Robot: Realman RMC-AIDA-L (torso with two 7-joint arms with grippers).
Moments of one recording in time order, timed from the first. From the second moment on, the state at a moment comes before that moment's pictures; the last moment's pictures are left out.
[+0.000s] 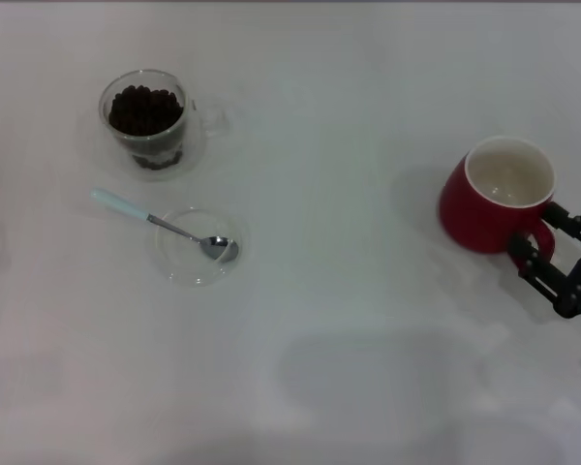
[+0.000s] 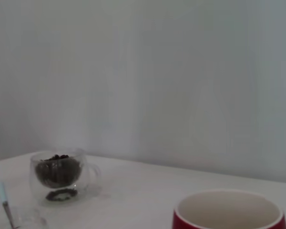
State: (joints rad) left arm -0.20 -2.07 2.84 -0.15 -1.38 1.42 -0.39; right arm 0.14 2.01 -2.38 0.05 0.30 -1.56 0.44
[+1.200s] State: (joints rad) left arm -0.20 -2.07 2.84 -0.19 -1.38 1.42 -0.39; right arm 0.14 2.01 -2.37 -0.03 0.32 -1.46 0.43
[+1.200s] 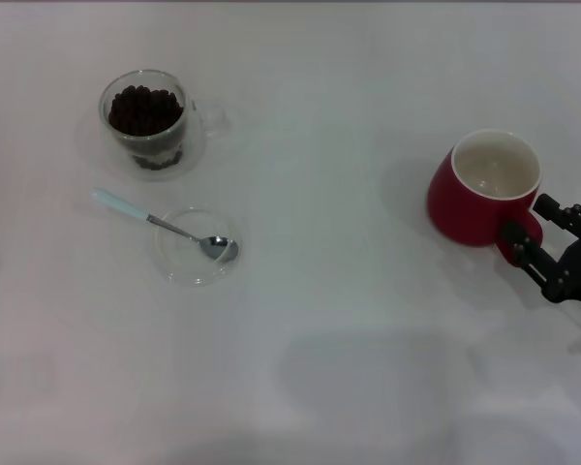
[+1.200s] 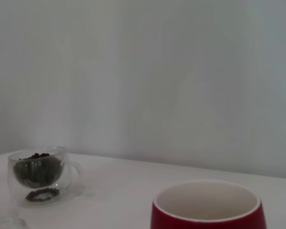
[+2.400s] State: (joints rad) left arm -0.21 -2.07 2.84 -0.19 -1.38 1.41 -0.39; right arm 0.15 2.01 -2.38 -0.04 0.31 -1.46 0.42
